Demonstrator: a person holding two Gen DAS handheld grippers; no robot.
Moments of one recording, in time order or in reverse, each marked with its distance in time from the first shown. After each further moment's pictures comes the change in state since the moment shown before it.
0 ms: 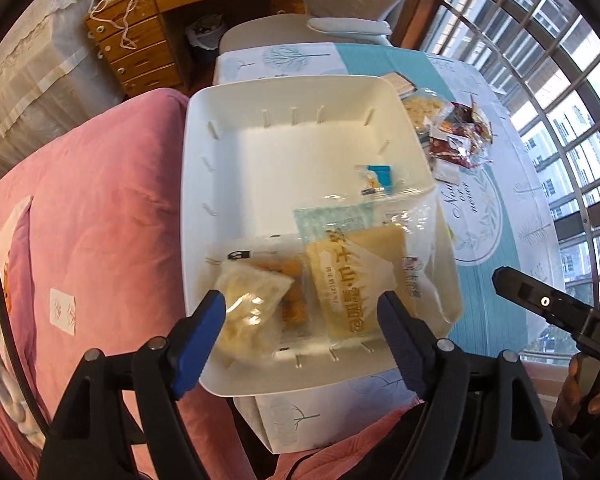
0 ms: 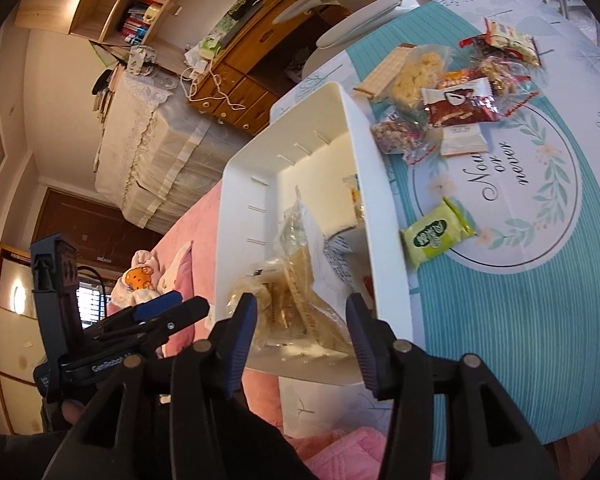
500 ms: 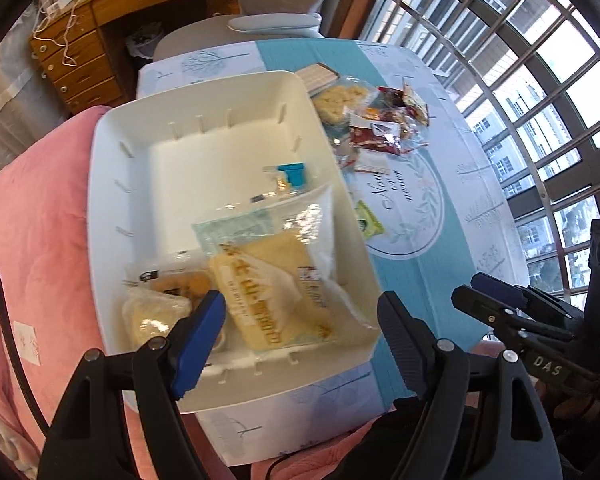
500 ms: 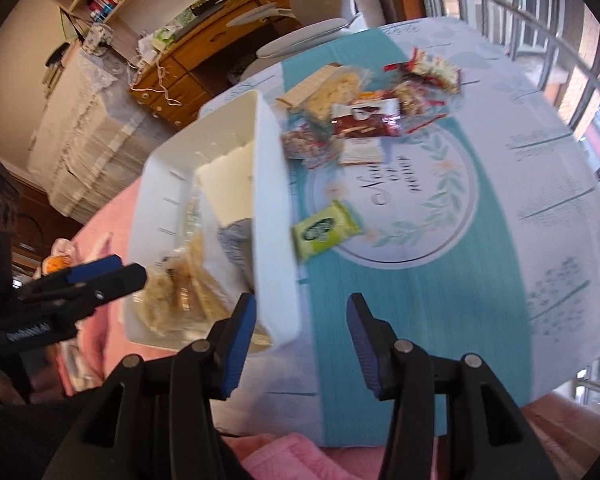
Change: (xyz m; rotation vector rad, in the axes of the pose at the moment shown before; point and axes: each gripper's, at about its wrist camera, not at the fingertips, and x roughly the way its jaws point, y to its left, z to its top) left arm 0.012 -0.062 0.009 0.101 0.012 -0.162; right arm -0.035 -0.020 -0.019 -0.091 -0.035 -0.352
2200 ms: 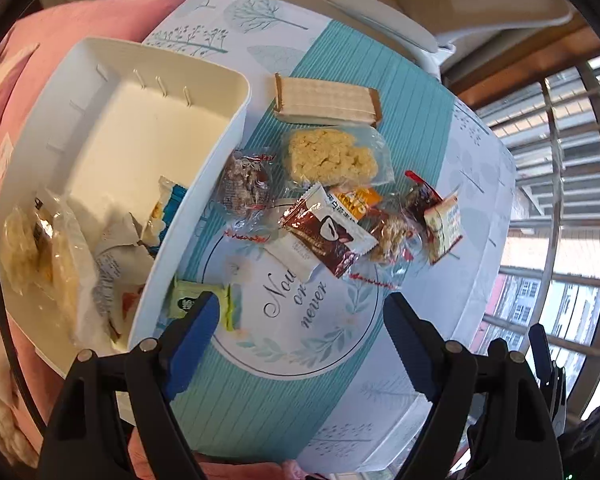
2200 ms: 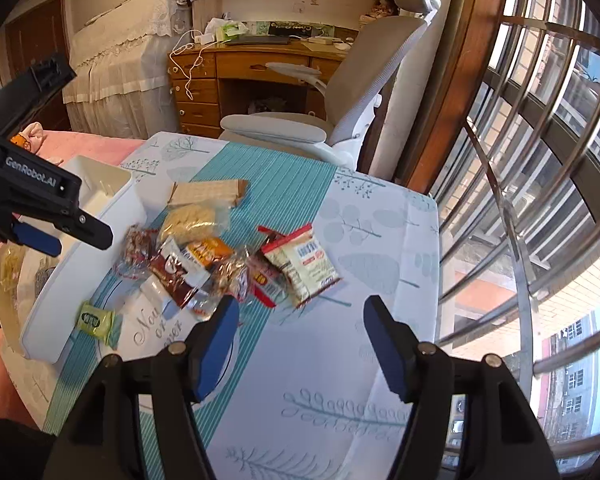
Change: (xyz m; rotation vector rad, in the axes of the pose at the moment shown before) left arm 0.094 -0.096 0.157 -0.753 0.102 0.103; right arm -0.022 -0.137 0.197 -0.643 -0.224 -0.180
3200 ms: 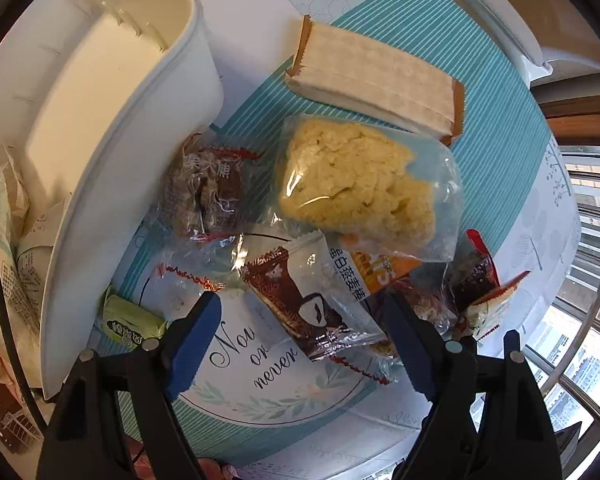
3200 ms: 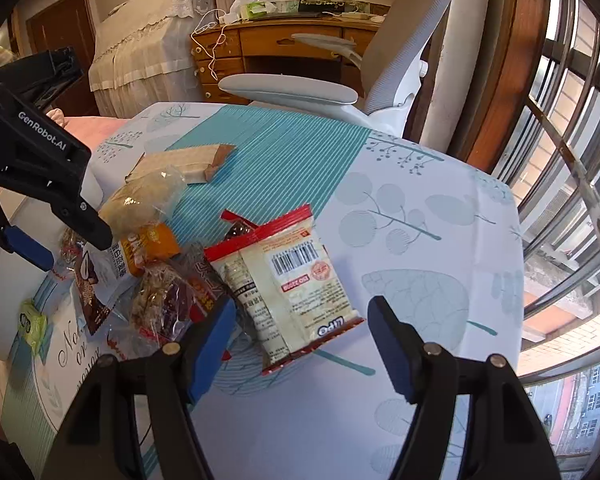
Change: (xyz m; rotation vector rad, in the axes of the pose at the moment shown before) left arm 0.113 -0.023 0.061 -0.258 0.158 0.101; right arm 0.148 -0.028 -0.005 -0.045 0.022 0.164
